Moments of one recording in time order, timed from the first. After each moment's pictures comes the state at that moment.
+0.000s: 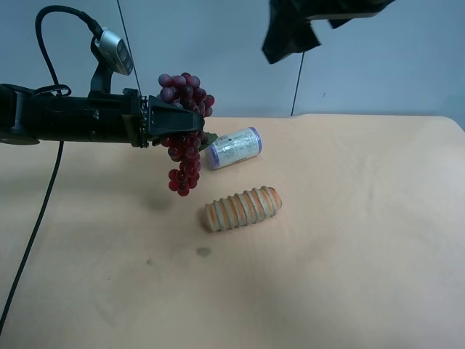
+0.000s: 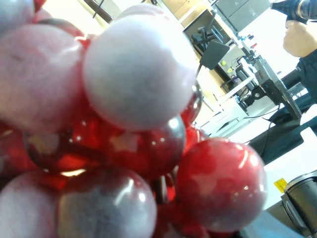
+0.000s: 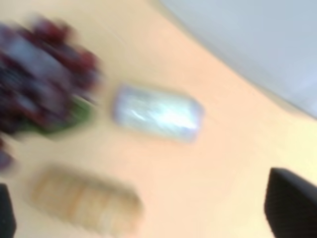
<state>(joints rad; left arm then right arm) -0.14 1.90 -0.92 -1.73 1.20 1.69 0.60 1.41 -1.40 -0.10 0.89 -0.05</state>
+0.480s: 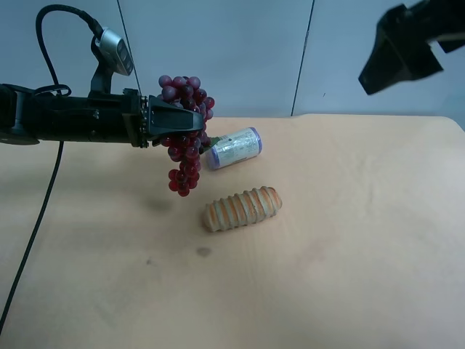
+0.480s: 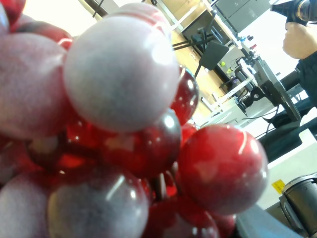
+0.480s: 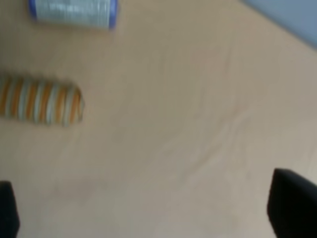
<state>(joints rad) -0.14 1.90 -0.92 -1.73 1.20 1.68 0.60 1.14 -1.25 -0.23 1.18 0.13</state>
